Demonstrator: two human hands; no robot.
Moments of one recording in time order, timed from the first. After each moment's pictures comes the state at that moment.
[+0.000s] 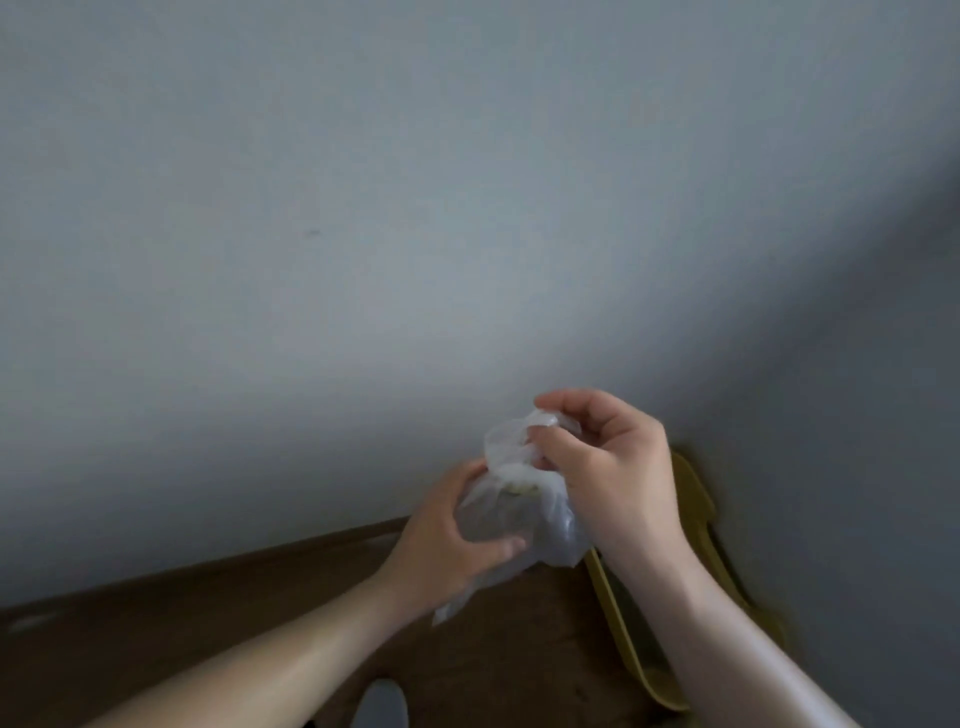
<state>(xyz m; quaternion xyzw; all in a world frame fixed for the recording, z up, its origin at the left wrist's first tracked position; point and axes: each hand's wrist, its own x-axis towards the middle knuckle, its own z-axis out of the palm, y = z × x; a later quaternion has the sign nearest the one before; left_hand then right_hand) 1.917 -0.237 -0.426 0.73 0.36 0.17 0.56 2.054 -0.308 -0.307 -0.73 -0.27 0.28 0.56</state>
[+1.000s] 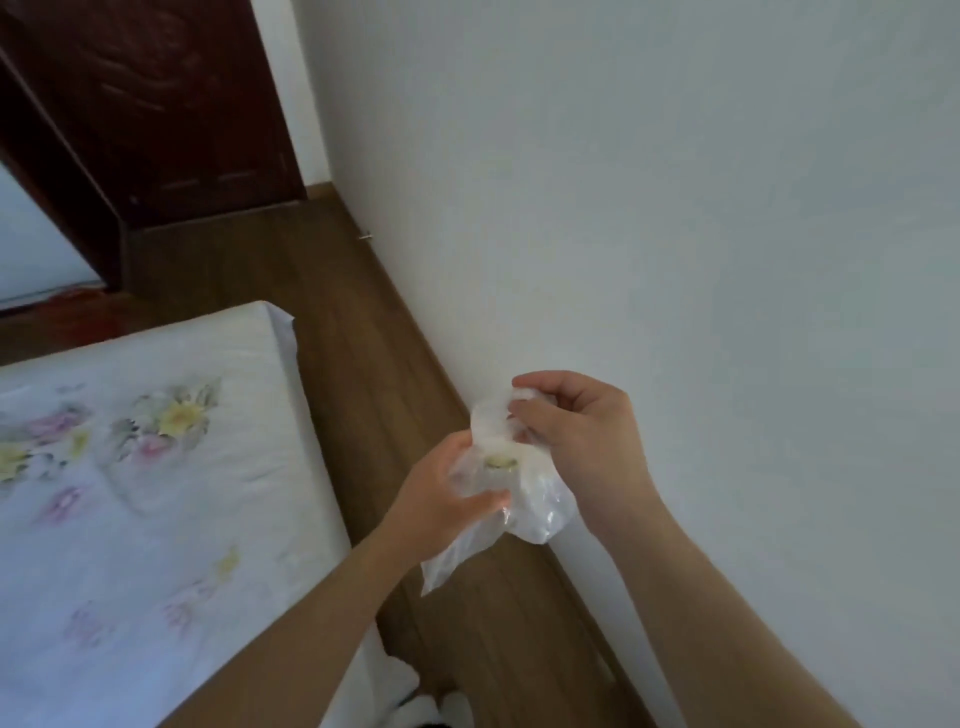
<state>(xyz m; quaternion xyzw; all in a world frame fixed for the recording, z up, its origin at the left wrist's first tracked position) 1.454 -0.305 -0.083 0.34 0.74 0.48 0.34 1.570 -0.206 0.049 -0.40 -0.64 0.60 0.25</state>
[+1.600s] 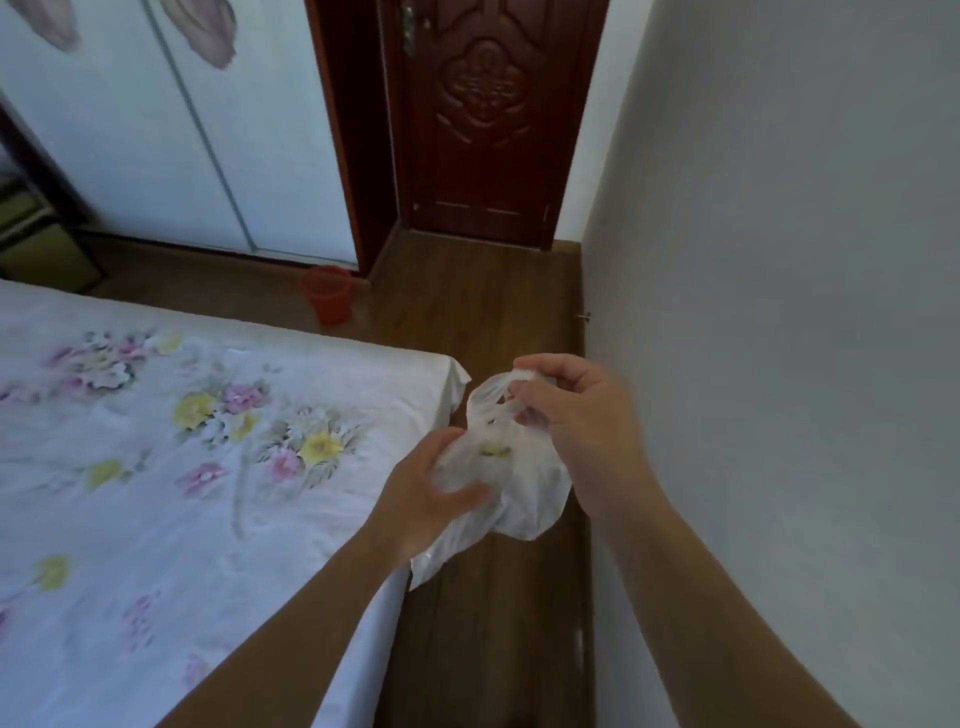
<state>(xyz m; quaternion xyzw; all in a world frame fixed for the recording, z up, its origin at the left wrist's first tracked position) 1.110 -0.223 -0.068 0.08 0.82 0.55 0.13 1.131 -0.065 0.052 -0.16 -0.74 0.65 0.07</state>
